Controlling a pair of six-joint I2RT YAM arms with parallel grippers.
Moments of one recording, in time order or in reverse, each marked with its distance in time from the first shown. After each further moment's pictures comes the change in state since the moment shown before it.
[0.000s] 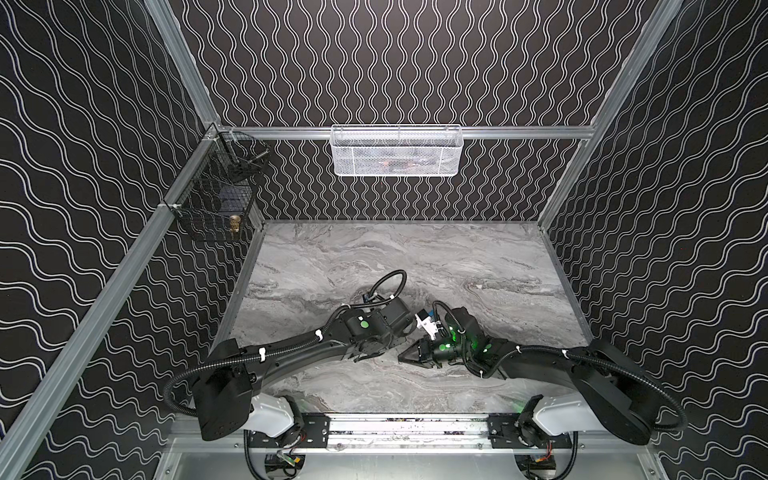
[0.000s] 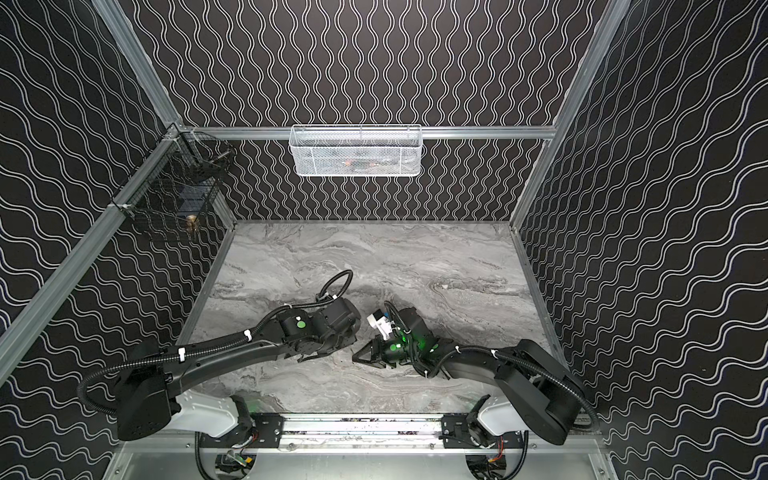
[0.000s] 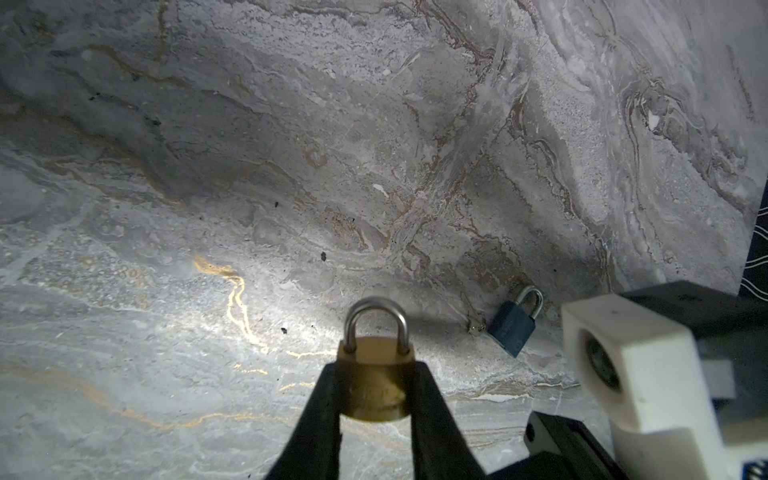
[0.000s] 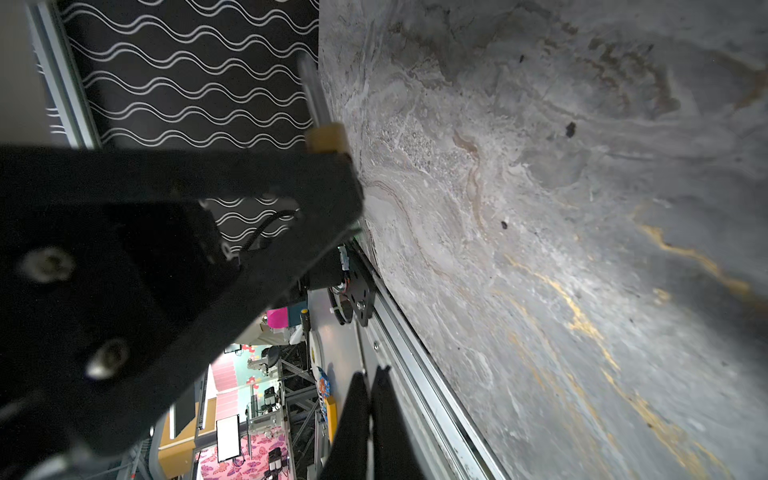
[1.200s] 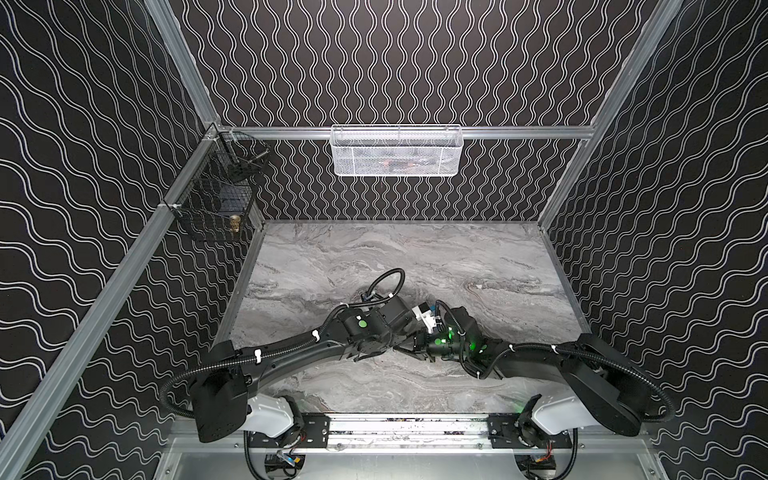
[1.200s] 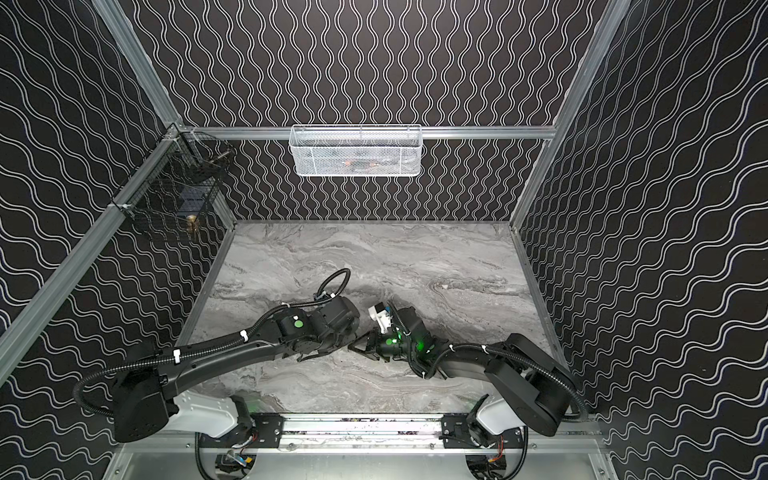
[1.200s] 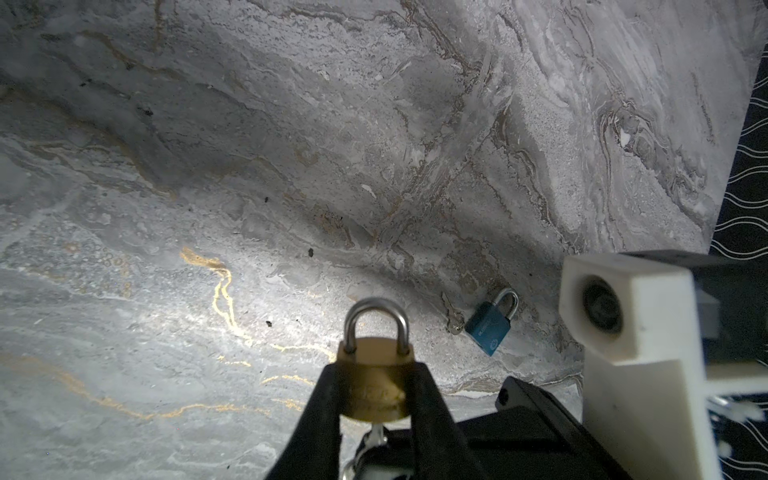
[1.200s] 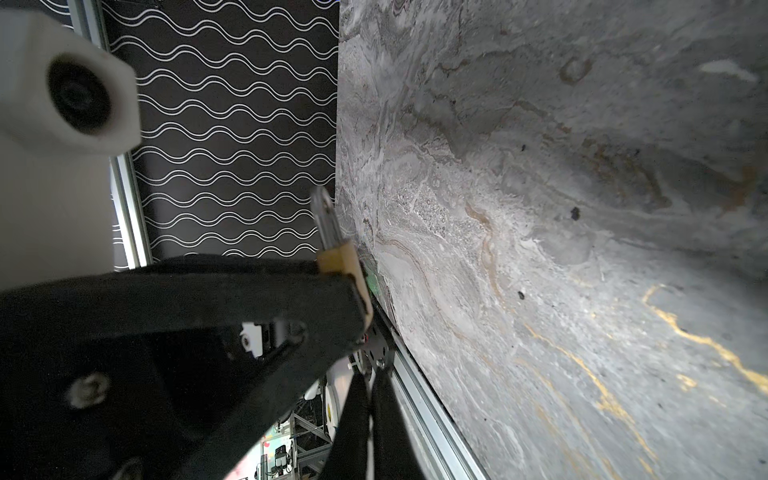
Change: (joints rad) left arm -0.004 -0.015 0.009 0.001 0.008 -0.053; right arm 0.010 0.045 -0.001 0.160 0.129 0.111
